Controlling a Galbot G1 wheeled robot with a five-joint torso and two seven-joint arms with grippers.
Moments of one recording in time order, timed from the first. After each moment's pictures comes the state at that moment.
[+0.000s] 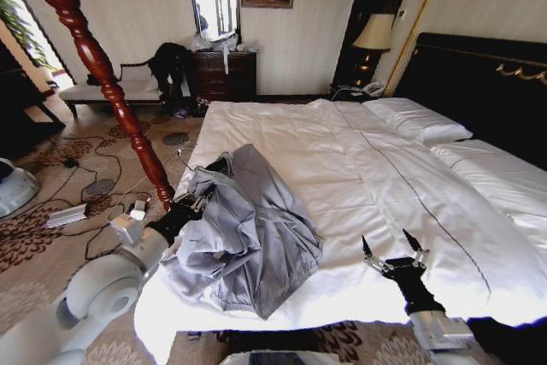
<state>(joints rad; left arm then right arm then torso) 1.40 -0.63 -0.61 -2.43 -1.03 0.27 -0.24 -1.99 1.33 0.87 2.33 0.07 0.18 -0.01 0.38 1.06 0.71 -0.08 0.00</state>
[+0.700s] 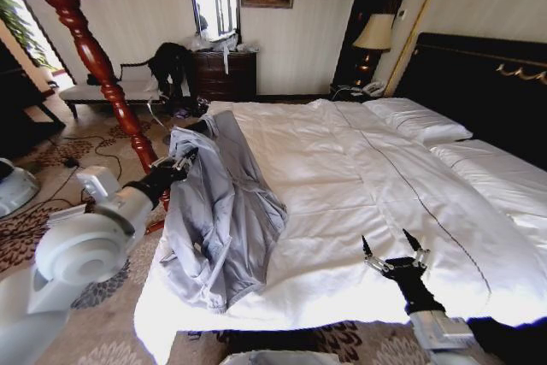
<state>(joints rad) 1.00 -0.56 -0.57 -2.42 -1.35 0.44 -0.52 -1.99 1.33 0.87 2.33 0.07 0.18 -0.01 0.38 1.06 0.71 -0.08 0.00</state>
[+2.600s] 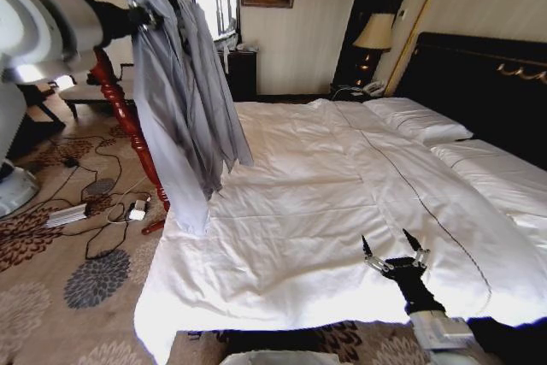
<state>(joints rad) -0.36 -0.59 0.12 -1.79 -1.87 0.65 -0.77 -1.99 1.33 0.87 2.33 0.07 0.18 -0.01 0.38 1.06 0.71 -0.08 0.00</state>
